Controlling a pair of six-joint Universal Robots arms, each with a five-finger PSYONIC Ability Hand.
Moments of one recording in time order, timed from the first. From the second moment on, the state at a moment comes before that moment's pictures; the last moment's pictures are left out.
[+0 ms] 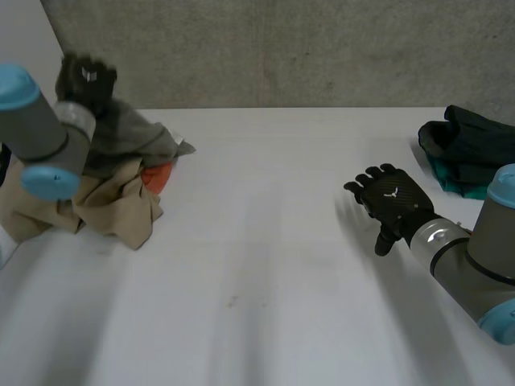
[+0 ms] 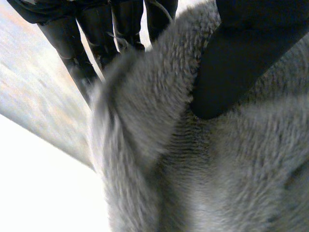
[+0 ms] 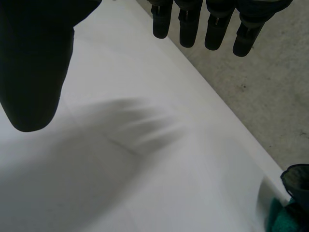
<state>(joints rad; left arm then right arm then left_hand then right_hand) 4.53 -2.39 -0.76 3.33 -1.51 3.77 1.84 -1.15 1.70 -0.26 1.29 2.55 1.10 1.19 1.19 1.20 0.92 0.22 0.21 0.21 0.21 0.04</state>
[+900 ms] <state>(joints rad) 4.25 -2.06 -1.13 3.25 -1.48 3.28 1.85 -1.27 1.70 -0.23 1.39 2.67 0.19 0.21 0.21 0.20 0.05 0.22 0.21 0.21 0.21 0.04</state>
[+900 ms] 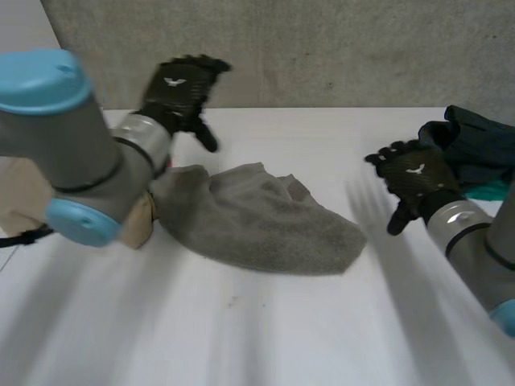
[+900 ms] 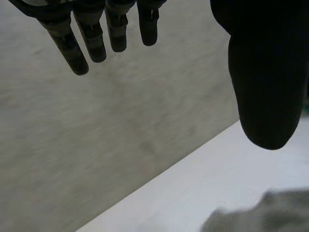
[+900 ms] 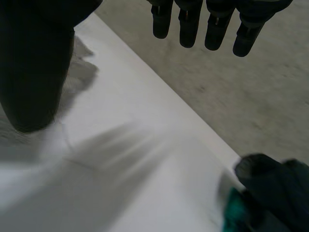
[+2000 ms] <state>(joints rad) 4.61 -2.49 -1.00 3.36 -1.56 3.80 1.93 -1.01 1.53 -0.22 1.54 2.52 1.11 1.19 1.19 1.20 0.97 1.06 1.17 1.17 1.19 0.97</state>
